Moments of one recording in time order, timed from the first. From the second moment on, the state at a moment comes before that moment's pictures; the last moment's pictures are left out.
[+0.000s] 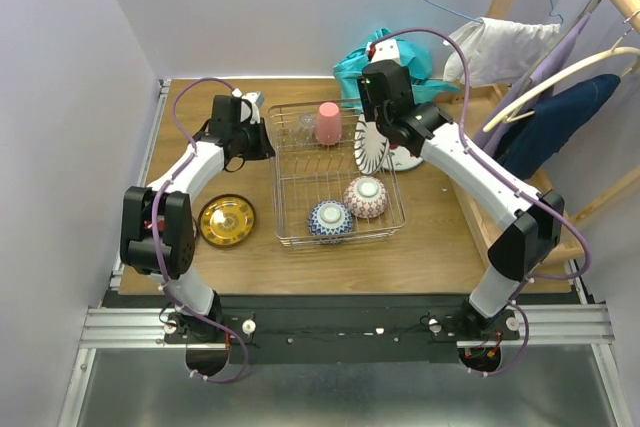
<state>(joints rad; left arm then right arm) -0.16 1.65 1.17 -0.27 0.36 -0.21 0.65 1.72 1.71 -0.52 0.66 0.07</state>
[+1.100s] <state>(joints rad) 0.05 1.68 1.26 -0.45 0.33 -0.09 0.46 1.61 1.21 -0.44 0.26 0.04</state>
